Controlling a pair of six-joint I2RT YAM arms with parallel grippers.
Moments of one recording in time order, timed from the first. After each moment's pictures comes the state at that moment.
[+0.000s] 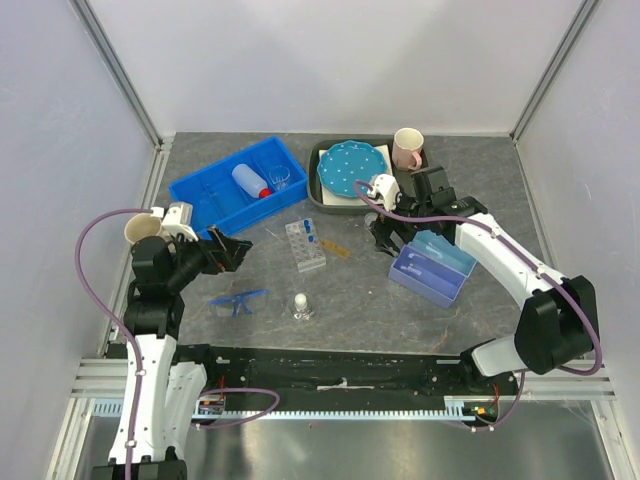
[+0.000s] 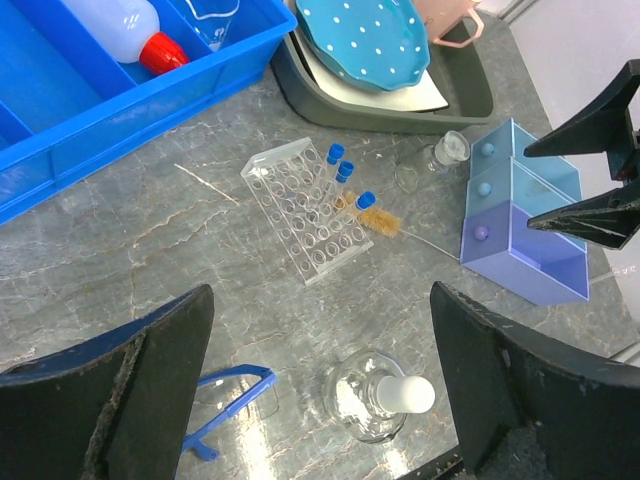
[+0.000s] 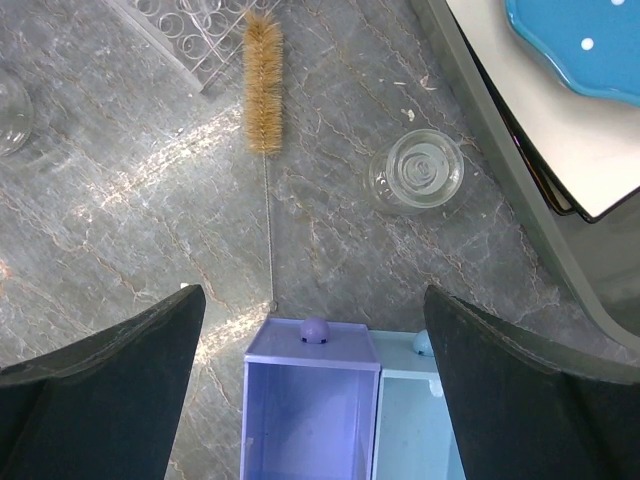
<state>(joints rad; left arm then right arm) 0.08 0.57 0.62 -0.36 0.53 -0.36 0.38 1.43 1.12 -0.55 -0.45 -0.51</state>
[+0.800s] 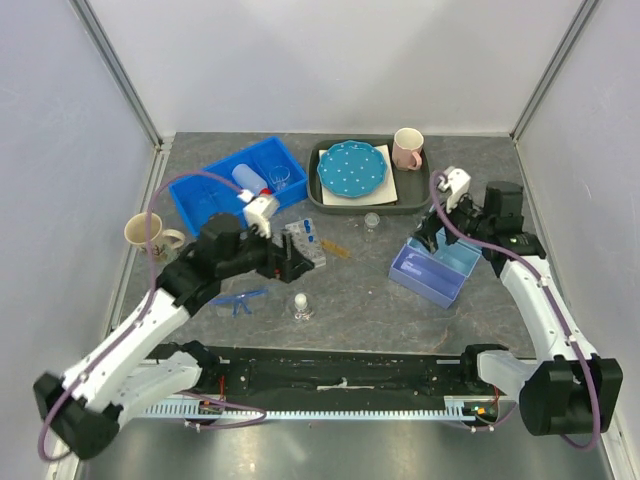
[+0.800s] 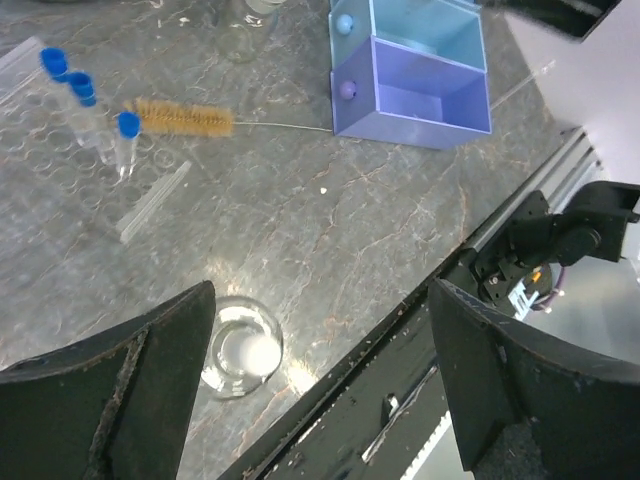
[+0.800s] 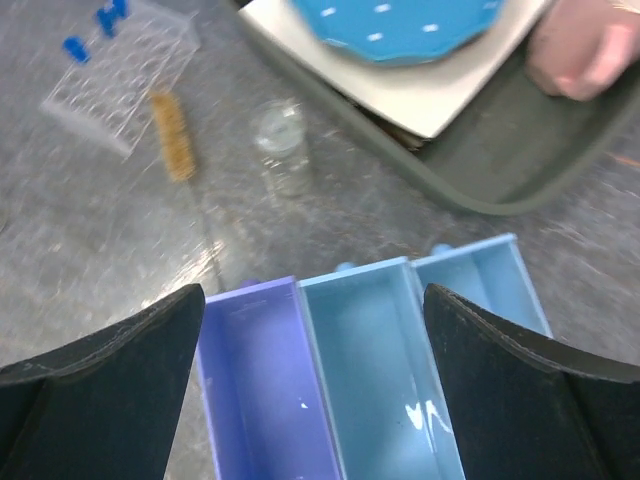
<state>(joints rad) -0.54 0.82 0.78 -0.40 0.35 -0.41 0.05 1.09 0.87 -0.38 -0.65 -0.41</state>
